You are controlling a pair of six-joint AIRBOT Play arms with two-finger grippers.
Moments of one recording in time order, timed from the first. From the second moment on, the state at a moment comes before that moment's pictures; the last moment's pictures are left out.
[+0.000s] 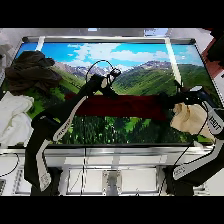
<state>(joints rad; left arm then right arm) -0.57 -2.01 1.83 1.48 -0.99 -1.42 -0.31 -1.78 1.24 -0.82 1.20 1.14</state>
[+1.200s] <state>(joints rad) -0.55 -2.04 1.99 1.24 -1.16 -1.44 -0.14 -1.63 1.65 -0.87 1.57 1.32</state>
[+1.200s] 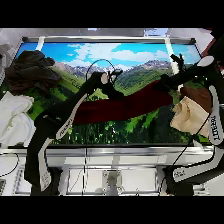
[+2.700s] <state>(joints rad) -0.16 -1.55 2.00 1.57 -1.43 -1.46 0.62 -1.93 1.78 -0.93 0.88 1.78</state>
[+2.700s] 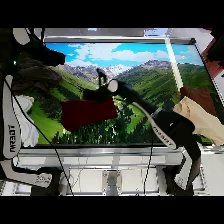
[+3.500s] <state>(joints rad) -0.16 -1.55 2.00 1.57 -1.42 -1.46 0.29 -2.04 1.73 -0.83 1.24 1.57</state>
